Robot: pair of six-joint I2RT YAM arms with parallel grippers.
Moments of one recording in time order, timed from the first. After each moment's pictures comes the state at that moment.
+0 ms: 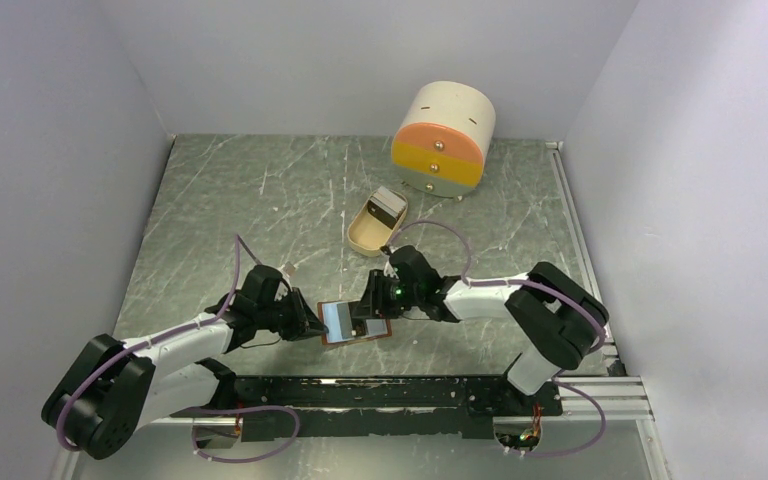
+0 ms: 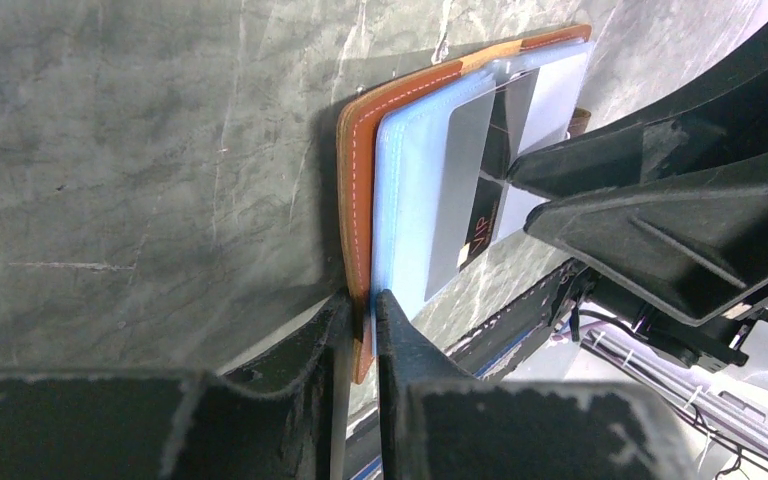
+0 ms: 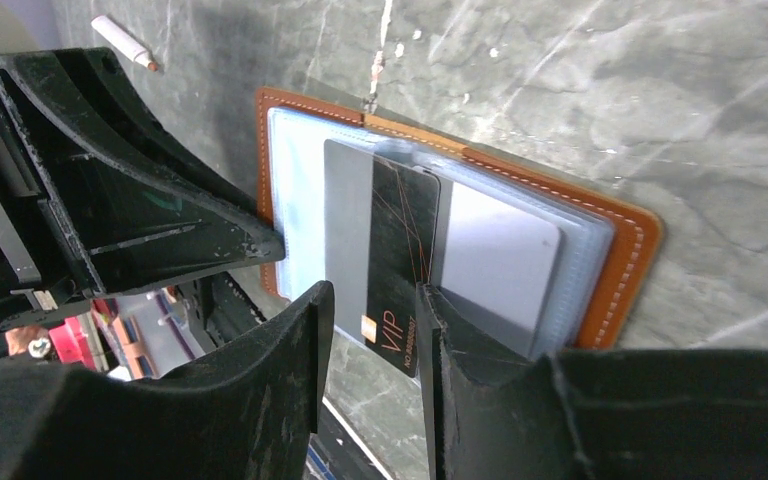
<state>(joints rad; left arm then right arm) -0.52 1.10 0.23 0.02 0.41 -0.98 0.83 1.60 0.61 0.25 -0.33 0.84</state>
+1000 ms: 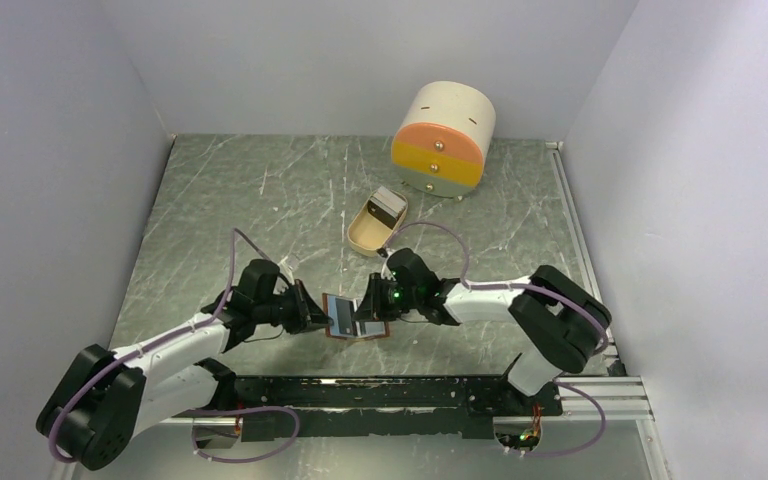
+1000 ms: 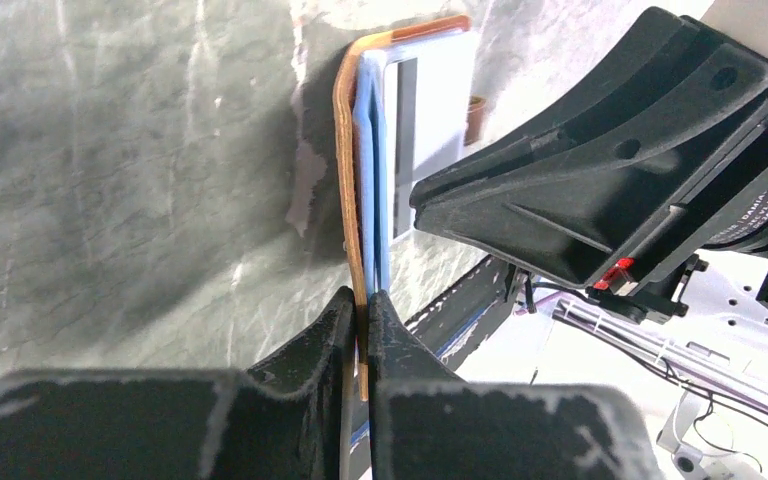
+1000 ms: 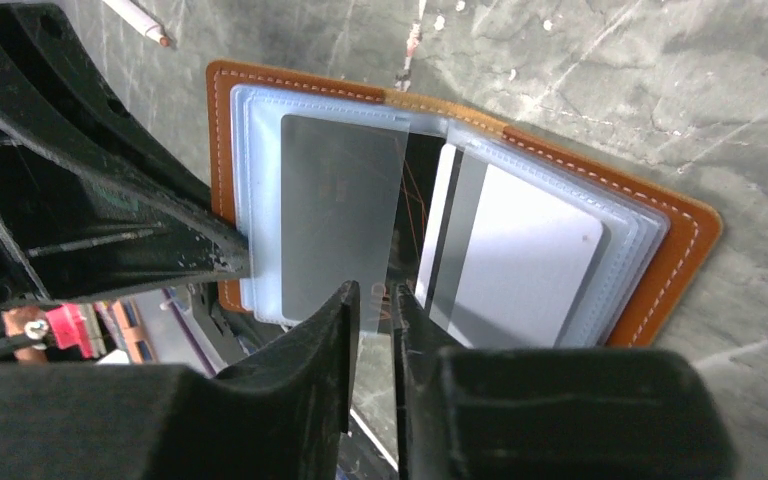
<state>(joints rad) -0.52 1.04 0.25 0.05 0.48 -0.98 0.87 1.60 0.61 0.29 -0.35 0.86</state>
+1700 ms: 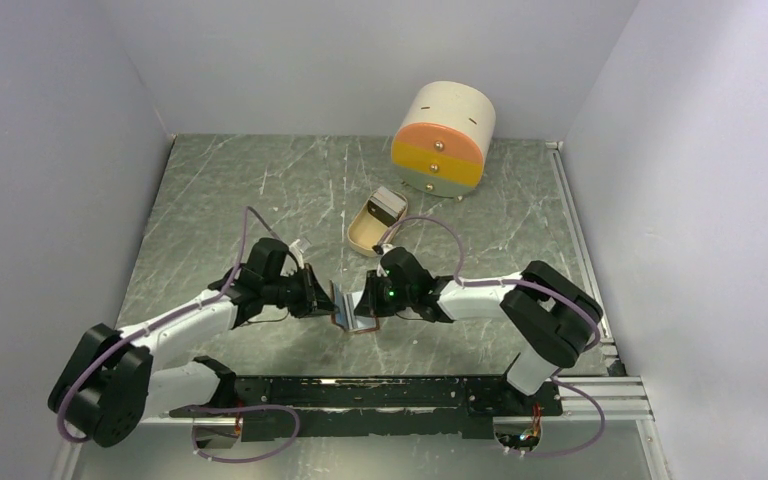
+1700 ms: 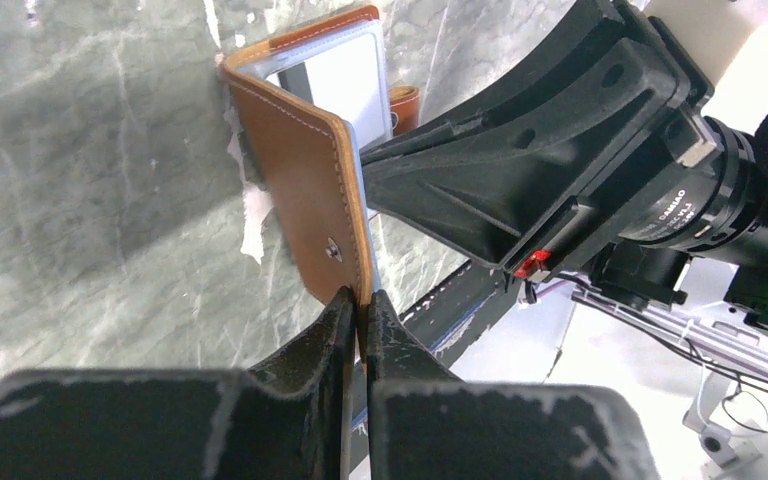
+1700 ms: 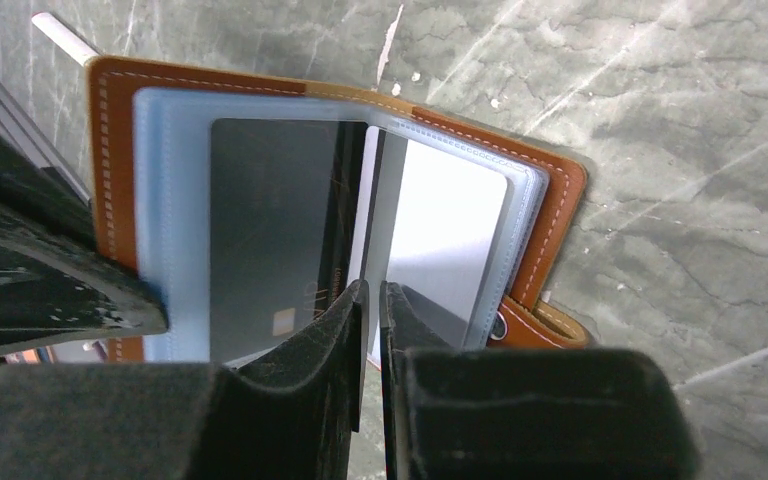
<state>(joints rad) -0.52 1.13 0.46 -0.11 0.51 -0.86 0.88 1.62 0.65 0.24 -0.22 0.74</state>
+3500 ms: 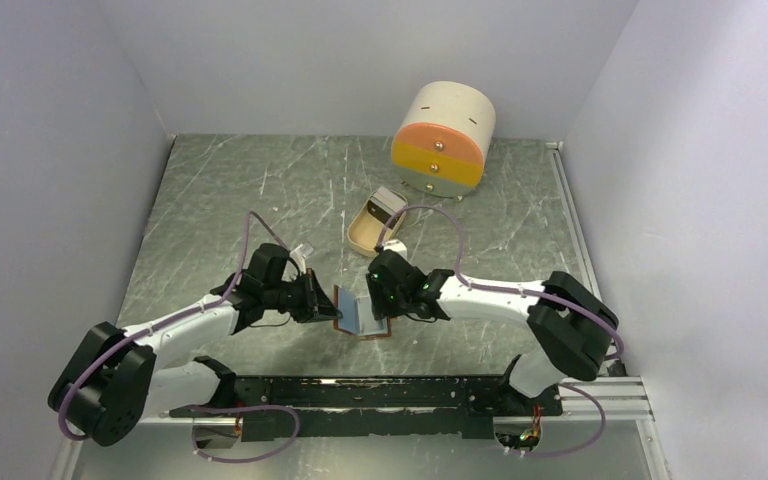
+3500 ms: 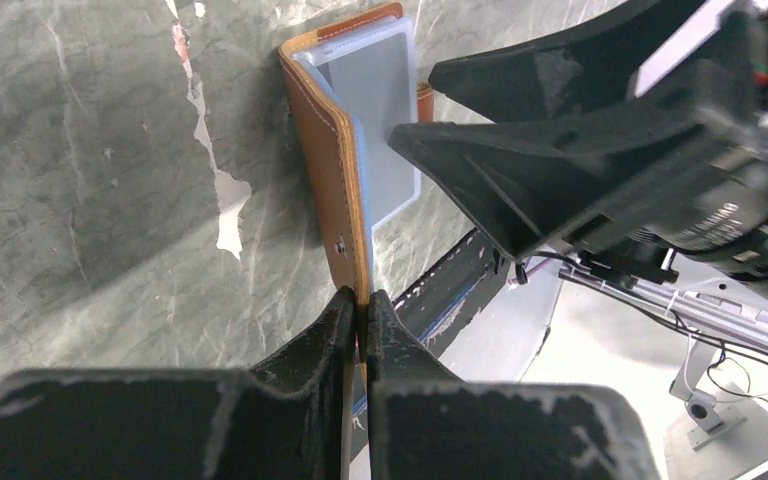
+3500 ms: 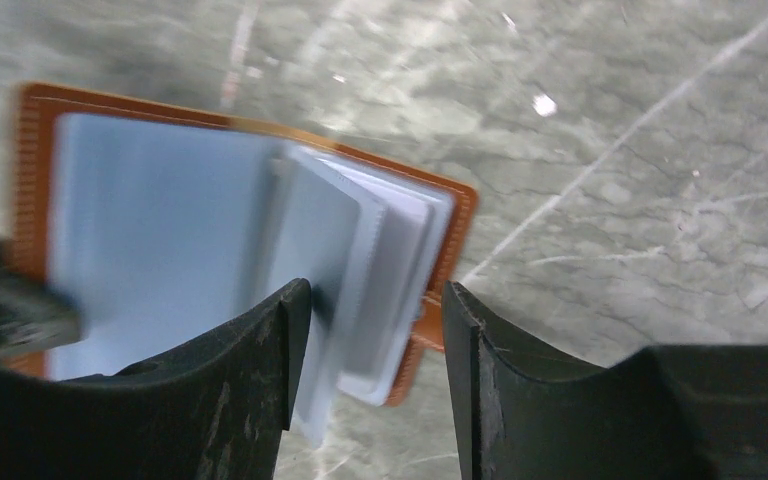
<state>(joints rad) -0.54 1.15 0.40 0.00 0.56 -0.89 0.96 1.50 0.80 -0.23 0.16 0.59</state>
